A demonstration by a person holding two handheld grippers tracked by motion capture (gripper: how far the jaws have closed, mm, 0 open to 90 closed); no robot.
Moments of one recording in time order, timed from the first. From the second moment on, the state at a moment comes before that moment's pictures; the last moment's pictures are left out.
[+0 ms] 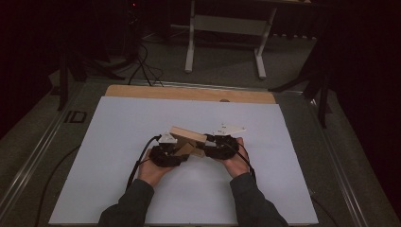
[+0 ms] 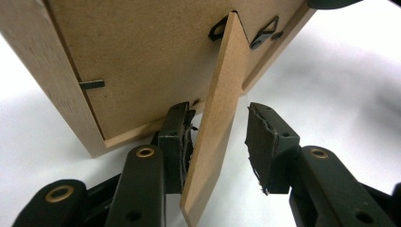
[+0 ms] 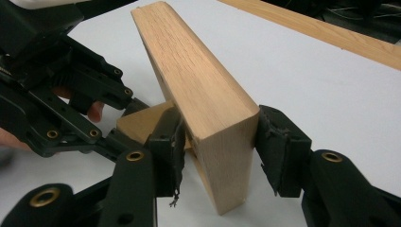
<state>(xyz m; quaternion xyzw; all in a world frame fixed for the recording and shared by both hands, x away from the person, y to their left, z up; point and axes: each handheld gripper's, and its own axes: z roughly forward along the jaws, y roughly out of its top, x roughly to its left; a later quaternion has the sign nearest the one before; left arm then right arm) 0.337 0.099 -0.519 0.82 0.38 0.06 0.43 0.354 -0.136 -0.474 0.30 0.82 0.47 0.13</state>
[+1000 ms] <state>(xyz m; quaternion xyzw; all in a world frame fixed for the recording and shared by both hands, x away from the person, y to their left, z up) 0.315 0.121 -0.526 0.81 0.38 0.06 0.43 0.327 -0.135 -0.481 0.27 0.84 0.46 0.13</state>
